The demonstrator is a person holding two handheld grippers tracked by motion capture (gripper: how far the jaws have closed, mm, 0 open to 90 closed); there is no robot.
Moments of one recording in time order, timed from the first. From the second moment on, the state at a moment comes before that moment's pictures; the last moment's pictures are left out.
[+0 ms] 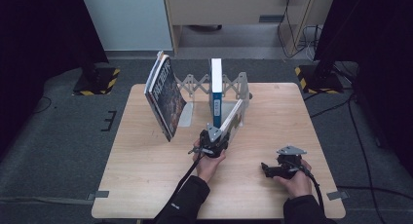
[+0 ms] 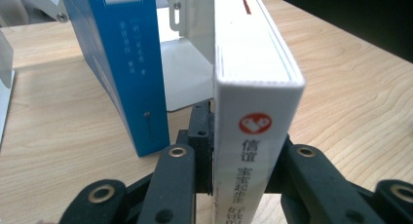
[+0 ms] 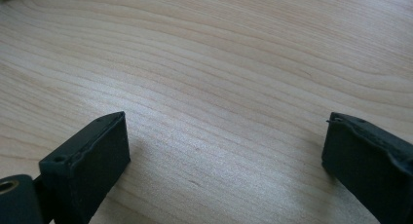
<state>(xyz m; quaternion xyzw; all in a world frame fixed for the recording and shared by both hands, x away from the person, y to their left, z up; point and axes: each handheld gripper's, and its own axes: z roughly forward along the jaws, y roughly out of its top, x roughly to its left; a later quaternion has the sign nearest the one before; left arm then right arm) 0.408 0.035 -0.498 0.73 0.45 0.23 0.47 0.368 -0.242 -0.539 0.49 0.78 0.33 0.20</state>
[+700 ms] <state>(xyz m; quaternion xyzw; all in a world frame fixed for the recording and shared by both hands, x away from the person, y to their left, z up) 0.403 0.035 -0.505 0.73 0.44 0.23 0.47 0.369 -0.242 -0.539 0.49 0.78 0.33 0.20</state>
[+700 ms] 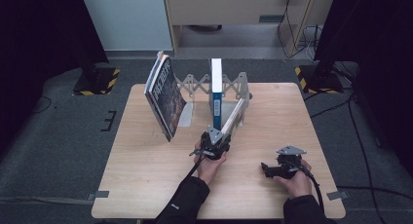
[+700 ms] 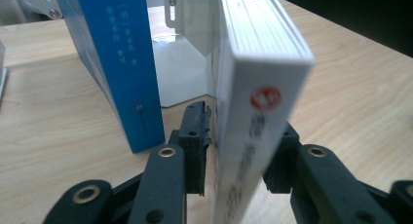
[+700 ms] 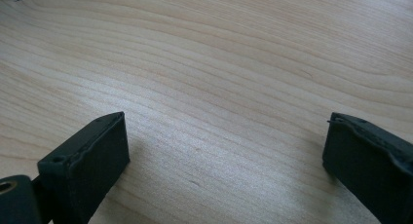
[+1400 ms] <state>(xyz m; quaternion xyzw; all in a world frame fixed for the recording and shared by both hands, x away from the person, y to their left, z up) 0.403 0.030 -0.503 0.74 0.43 0.21 0.48 0.369 -0.242 -0.539 0.49 0.78 0.33 0.20</state>
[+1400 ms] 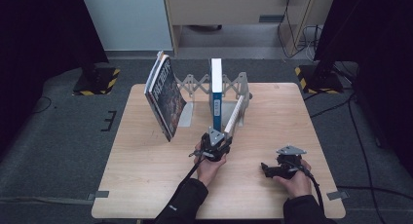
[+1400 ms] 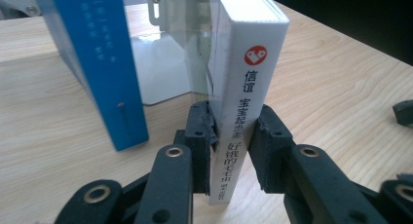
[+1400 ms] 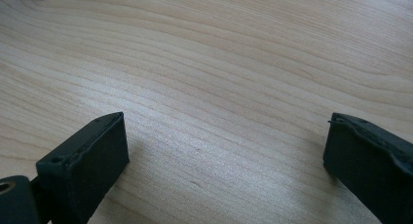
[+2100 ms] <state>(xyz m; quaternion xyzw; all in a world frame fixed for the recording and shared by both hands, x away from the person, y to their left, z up) 0.433 0.010 -0.499 0.76 0.40 0.18 0.48 0.369 -0.241 -0.539 0.49 0.78 0.33 0.20</state>
